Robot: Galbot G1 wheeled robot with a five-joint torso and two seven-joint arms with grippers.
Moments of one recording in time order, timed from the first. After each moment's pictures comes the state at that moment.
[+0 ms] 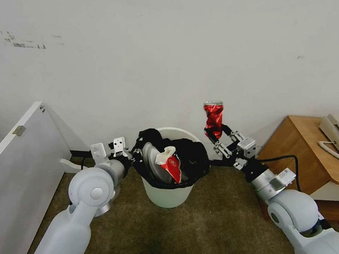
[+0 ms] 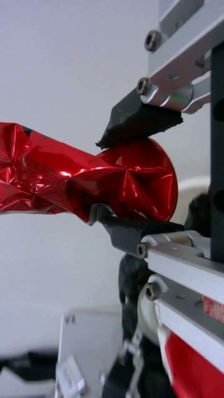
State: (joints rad) left arm 1.06 -1.33 -0.30 -2.13 -1.05 0.74 -0.68; right arm -1.15 0.78 0.33 2.04 0.52 0.12 -0.26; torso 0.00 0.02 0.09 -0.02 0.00
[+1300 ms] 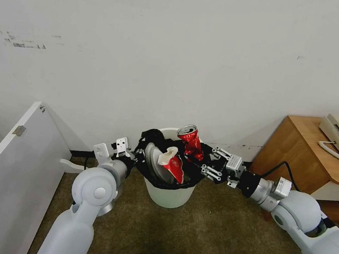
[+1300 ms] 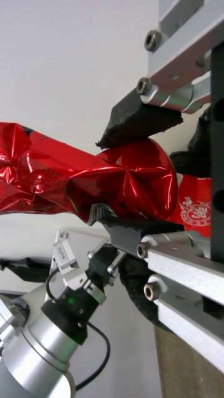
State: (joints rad) left arm 1.06 -1.34 -0.29 -2.12 -1.04 0.74 -0.66; right arm -1.14 0.70 0.29 2.03 0.56 0.18 -0.51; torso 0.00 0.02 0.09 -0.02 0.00
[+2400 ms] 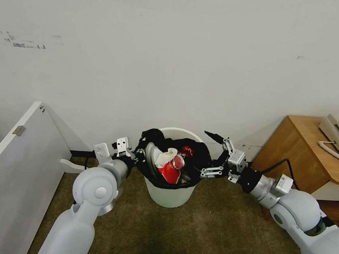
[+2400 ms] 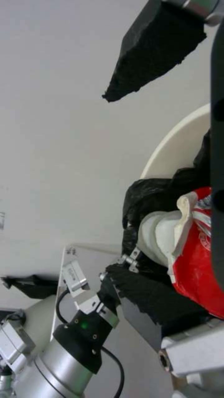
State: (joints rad) left arm 1.06 -1.34 -0.29 -2.12 -1.03 0.74 -0.66; right arm -1.13 0.70 0.29 2.04 0.57 0.18 -0.45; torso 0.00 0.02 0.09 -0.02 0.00
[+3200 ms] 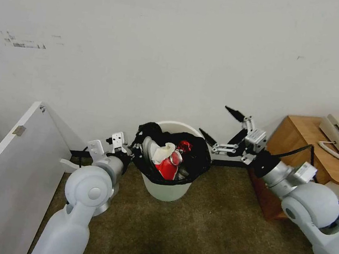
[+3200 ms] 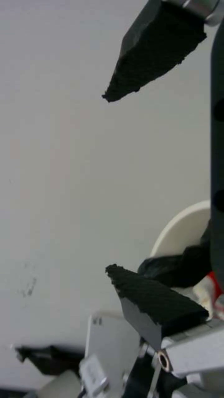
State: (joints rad) left arm 1.06 -1.32 -0.33 -2.22 -1.02 0.73 -0.64; right arm -1.14 0.68 0.45 2.16 0.58 0.10 -0.24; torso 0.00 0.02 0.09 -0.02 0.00
